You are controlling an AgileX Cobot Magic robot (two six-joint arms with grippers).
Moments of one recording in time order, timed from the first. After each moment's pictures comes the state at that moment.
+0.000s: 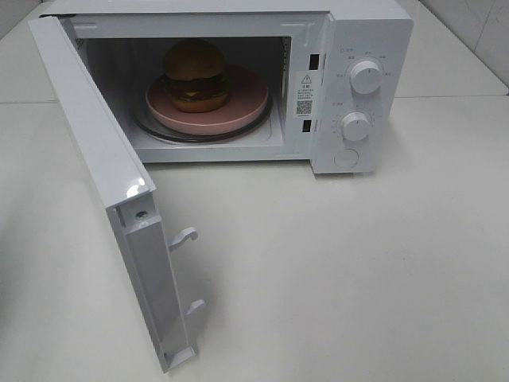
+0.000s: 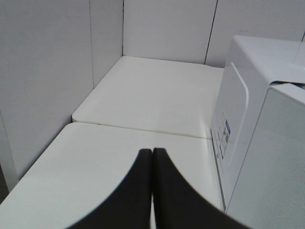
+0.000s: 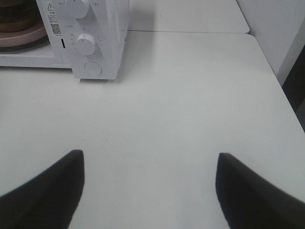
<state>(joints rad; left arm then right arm) 0.10 0.92 -0.28 0.02 -0.44 -0.06 0.15 0.00 -0.49 -0.16 0.98 0.13</state>
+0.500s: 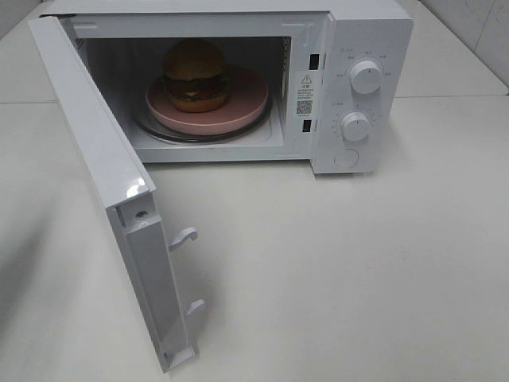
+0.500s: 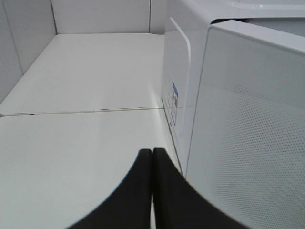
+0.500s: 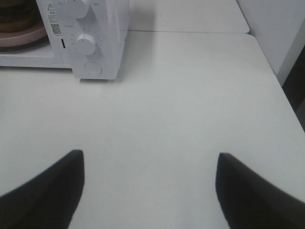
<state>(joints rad) 0.10 1.25 -0.28 0.35 -0.74 -0.23 0.15 0.00 -0.49 -0.16 0.98 0.13</state>
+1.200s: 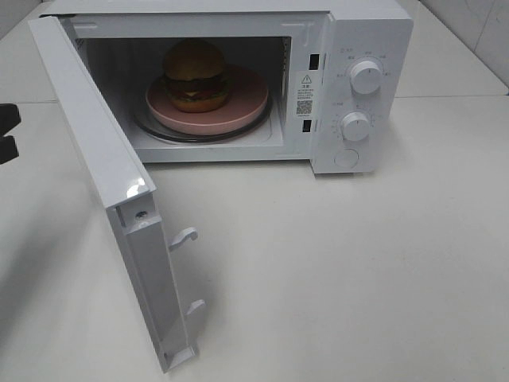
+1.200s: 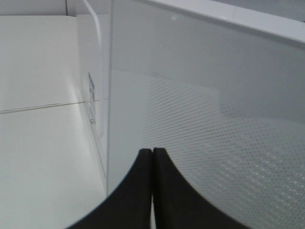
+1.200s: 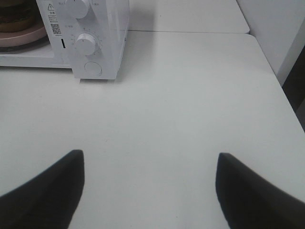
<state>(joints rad) 0.04 1.54 -0.43 0.64 -0.88 -0.42 0.15 0.00 -0.49 -0.16 0.98 0.13</state>
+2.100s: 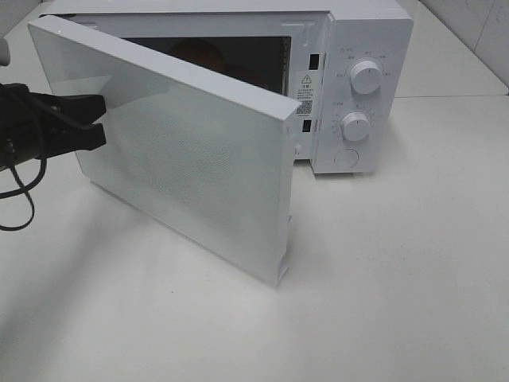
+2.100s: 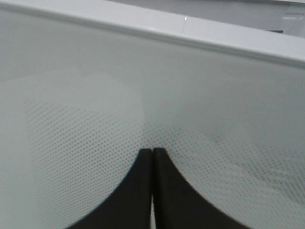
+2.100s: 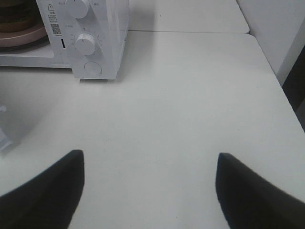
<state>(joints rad) -0.25 1.66 -0.55 0.42 -0.85 -0.37 0.15 0.00 -0.49 -0.16 0.98 0.13</state>
